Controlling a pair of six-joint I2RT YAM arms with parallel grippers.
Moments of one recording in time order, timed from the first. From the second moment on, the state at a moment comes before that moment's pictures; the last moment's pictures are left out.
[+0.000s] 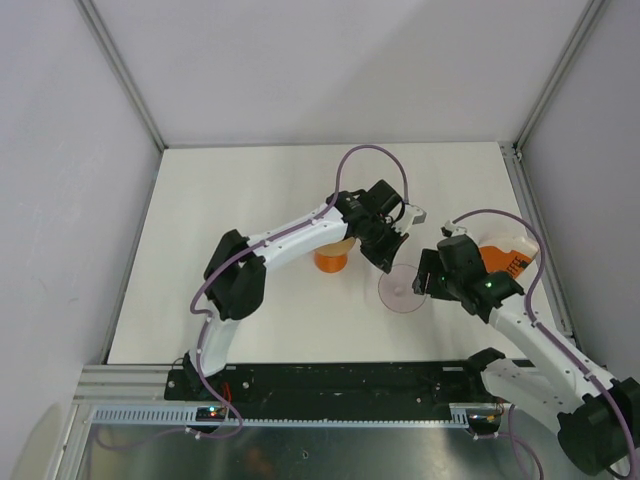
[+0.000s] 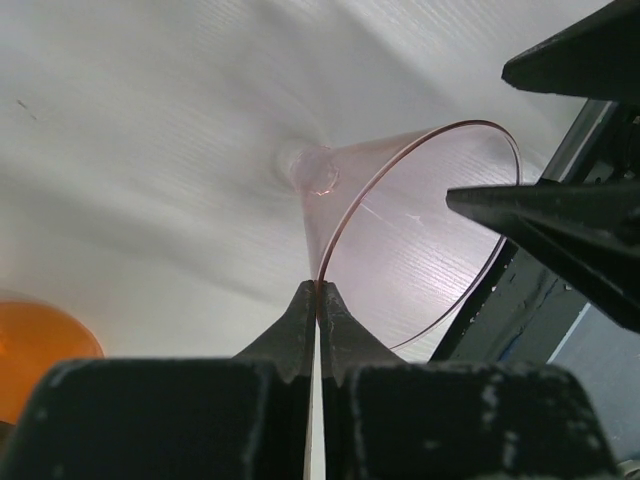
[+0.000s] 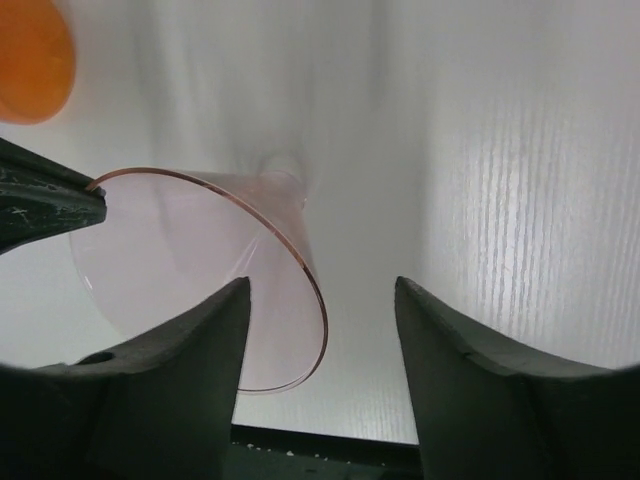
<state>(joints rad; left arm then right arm) -0.91 2.09 1.86 -0.82 0.37 -0.06 0.45 0.89 0.67 -0.65 0.09 0.55</state>
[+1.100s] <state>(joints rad) -0.89 2.09 1.85 -0.80 0.35 -0.05 0.49 0.98 0.67 -0.56 0.12 0.50</state>
